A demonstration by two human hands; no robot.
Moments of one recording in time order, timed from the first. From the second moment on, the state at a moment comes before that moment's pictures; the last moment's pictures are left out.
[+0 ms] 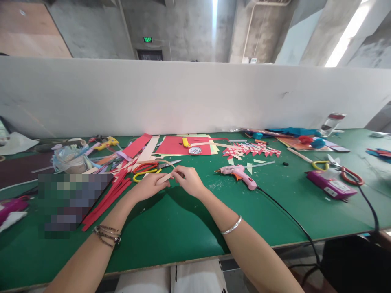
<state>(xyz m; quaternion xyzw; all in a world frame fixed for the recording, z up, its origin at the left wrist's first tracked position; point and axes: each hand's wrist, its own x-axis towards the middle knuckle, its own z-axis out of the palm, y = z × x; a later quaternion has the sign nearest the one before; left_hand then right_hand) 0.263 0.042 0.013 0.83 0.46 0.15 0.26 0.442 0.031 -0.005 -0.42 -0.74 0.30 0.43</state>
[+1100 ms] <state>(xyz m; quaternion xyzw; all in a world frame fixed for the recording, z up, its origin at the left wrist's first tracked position) 0.261 0.049 0.008 0.87 0.43 0.10 0.23 0.442 0.028 -0.002 -0.43 -0.75 0.28 0.42</state>
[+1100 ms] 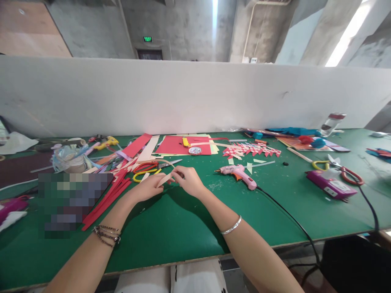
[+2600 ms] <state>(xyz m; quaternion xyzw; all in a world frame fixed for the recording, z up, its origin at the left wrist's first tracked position) 0.264 0.041 0.016 0.85 0.43 0.22 0.20 0.442 0.032 -0.005 -0.42 -0.76 0.28 0.42</state>
